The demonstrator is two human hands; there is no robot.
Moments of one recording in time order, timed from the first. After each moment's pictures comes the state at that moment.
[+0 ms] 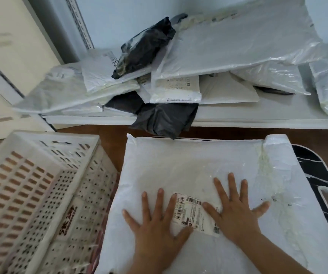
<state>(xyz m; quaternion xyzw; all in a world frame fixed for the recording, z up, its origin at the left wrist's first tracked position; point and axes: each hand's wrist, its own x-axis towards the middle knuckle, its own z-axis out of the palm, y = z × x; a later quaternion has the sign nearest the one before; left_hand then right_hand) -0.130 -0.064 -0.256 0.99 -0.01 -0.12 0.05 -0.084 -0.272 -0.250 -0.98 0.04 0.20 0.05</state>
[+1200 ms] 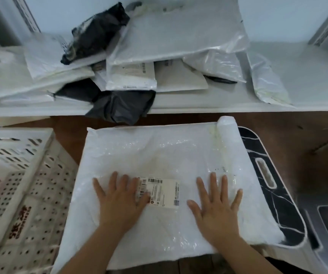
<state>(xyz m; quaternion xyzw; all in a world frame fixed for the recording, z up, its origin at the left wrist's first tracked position) -0.102 -0.065 -0.246 0.99 -0.07 -0.08 0.03 -0.161 -0.309 -0.255 -1.00 0.08 0.05 0.02</state>
